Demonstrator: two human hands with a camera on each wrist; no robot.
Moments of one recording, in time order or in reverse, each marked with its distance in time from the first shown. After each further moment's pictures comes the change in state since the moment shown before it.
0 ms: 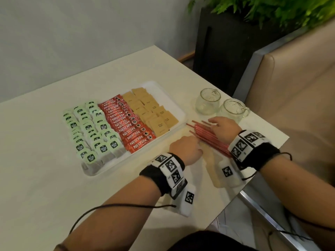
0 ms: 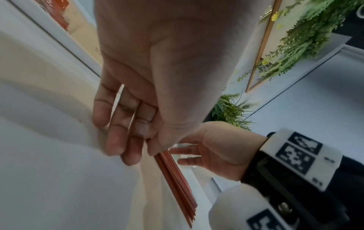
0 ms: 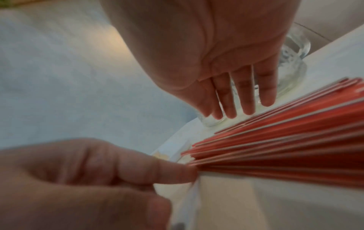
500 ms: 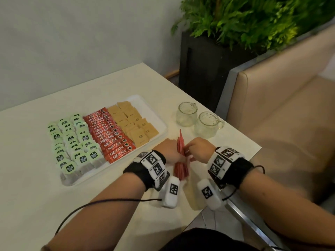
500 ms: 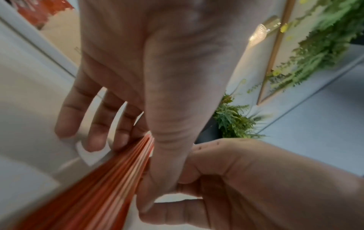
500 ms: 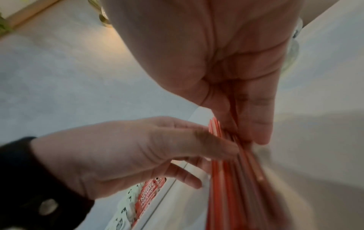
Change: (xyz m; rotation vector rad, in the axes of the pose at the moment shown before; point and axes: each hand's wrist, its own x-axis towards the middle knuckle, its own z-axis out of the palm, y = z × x) left_hand 0.026 0.025 -0.012 -0.076 -0.112 -0.100; right_hand -0.014 0.015 0.005 0.278 -0.275 0.002
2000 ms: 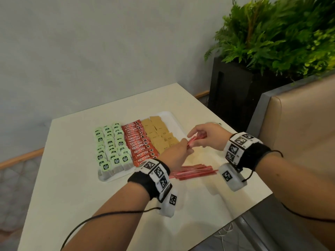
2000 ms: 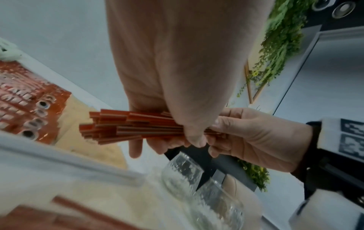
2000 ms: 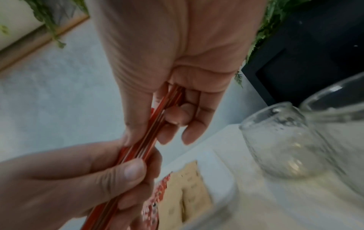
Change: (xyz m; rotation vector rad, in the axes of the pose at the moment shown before) left_hand -0.046 -0.006 -0.038 0.044 0.322 0.045; right_hand 0.013 -0.070 -0.058 -0.169 -0.054 -0.613
